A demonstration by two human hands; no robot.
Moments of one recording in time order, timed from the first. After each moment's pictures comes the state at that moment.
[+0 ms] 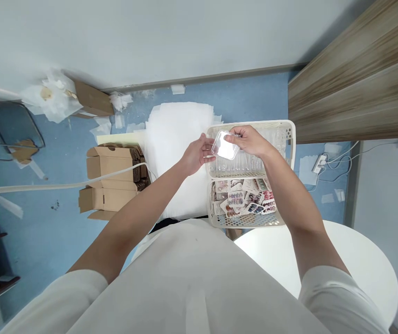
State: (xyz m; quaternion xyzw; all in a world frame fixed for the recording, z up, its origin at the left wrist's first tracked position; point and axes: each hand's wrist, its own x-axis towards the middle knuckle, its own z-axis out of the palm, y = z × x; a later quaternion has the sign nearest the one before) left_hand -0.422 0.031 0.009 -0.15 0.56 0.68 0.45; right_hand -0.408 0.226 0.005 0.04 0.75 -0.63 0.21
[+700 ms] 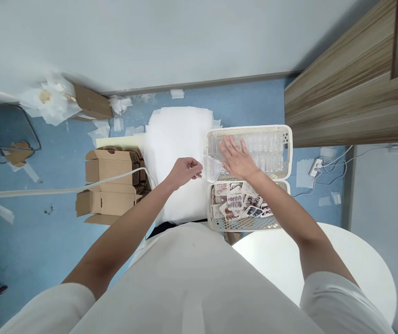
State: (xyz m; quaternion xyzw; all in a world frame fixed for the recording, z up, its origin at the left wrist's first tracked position) left_hand -0.399 -0.021 0.013 -0.07 0.73 0.52 0.43; right_hand -0.355 0.207 -0.024 -0.14 0.96 -0.18 0.18
